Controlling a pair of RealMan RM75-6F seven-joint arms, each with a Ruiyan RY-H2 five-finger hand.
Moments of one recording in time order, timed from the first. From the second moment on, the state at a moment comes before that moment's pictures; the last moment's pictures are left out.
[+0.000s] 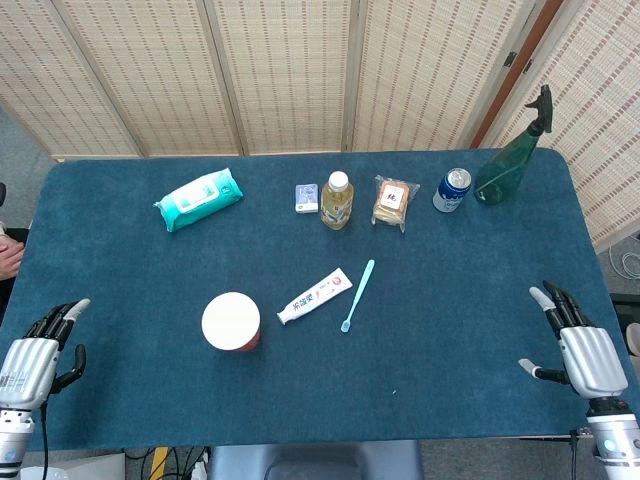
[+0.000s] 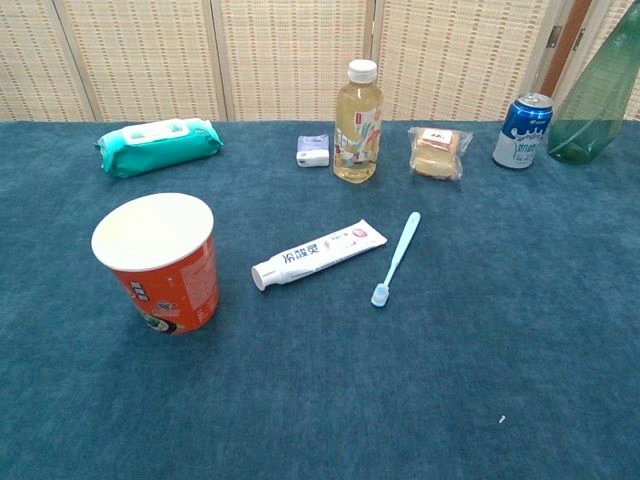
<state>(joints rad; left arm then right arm) -0.12 -1.17 -0.03 -1.51 1.55 1.47 -0.06 0.09 -1.12 0.03 -1.60 -1.51 1.43 0.06</state>
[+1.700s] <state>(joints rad) -0.34 -1.02 0.03 -1.95 1.69 1.15 -0.03 0.11 -1.04 0.09 -1.64 -1.50 1.47 0.07</state>
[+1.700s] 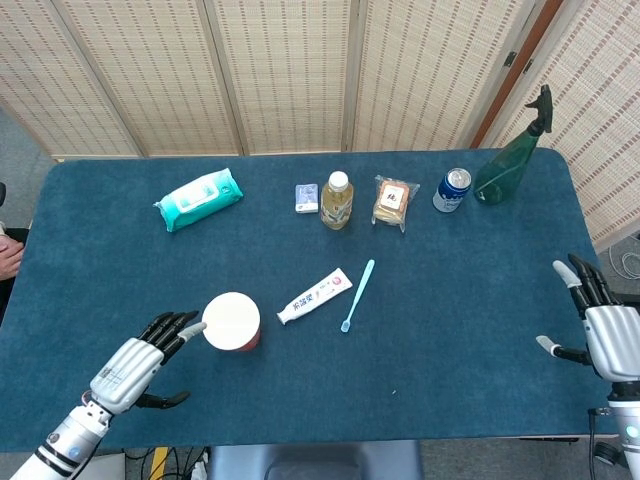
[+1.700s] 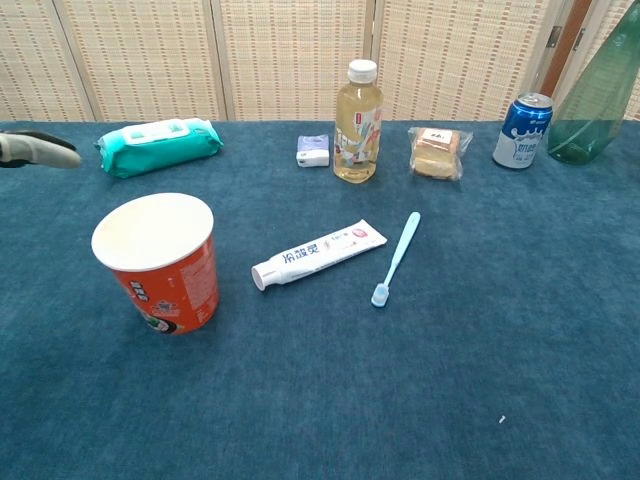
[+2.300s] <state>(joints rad) -0.45 -1.13 -0.03 -1.94 1.59 1.06 0.08 0.10 -1.05 0.09 -1.59 -1.48 1.46 0.11</state>
